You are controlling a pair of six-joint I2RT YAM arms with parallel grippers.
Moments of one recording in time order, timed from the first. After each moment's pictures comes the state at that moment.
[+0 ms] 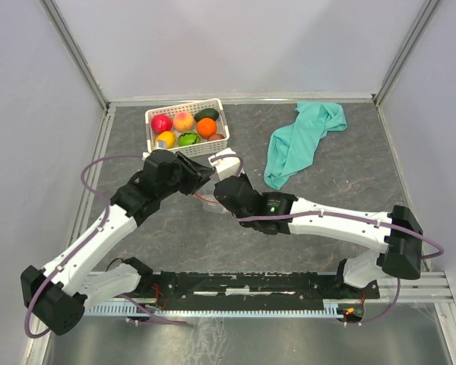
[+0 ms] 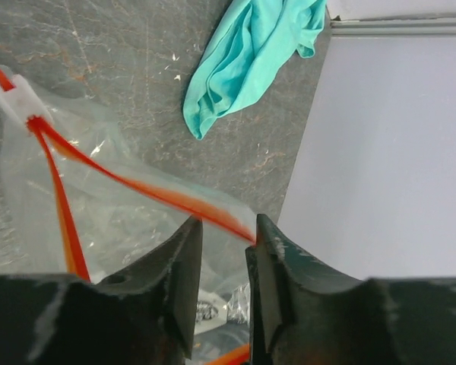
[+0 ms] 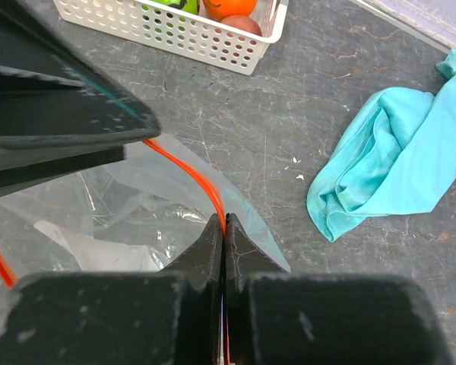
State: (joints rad) left arm -0.57 1.03 0.90 -0.39 -0.02 -1.29; right arm 1.22 1.49 1.24 -0.33 0.82 0.24
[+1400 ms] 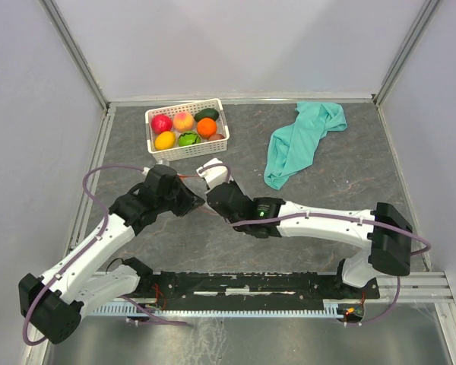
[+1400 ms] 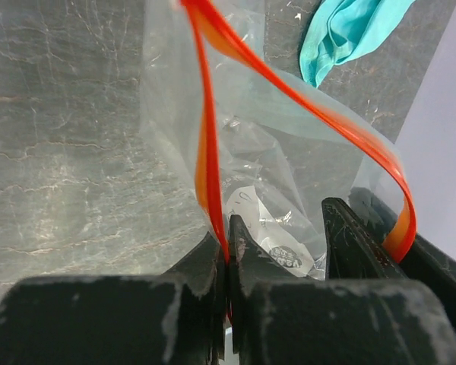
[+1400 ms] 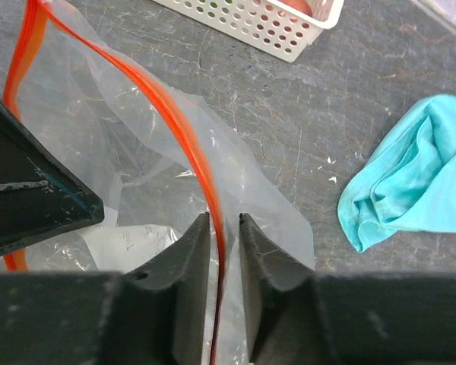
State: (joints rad) left arm -0.57 0.94 0.79 -0.61 0.03 -1.16; right arm 1.24 1.55 1.18 -0.23 0.74 0.18
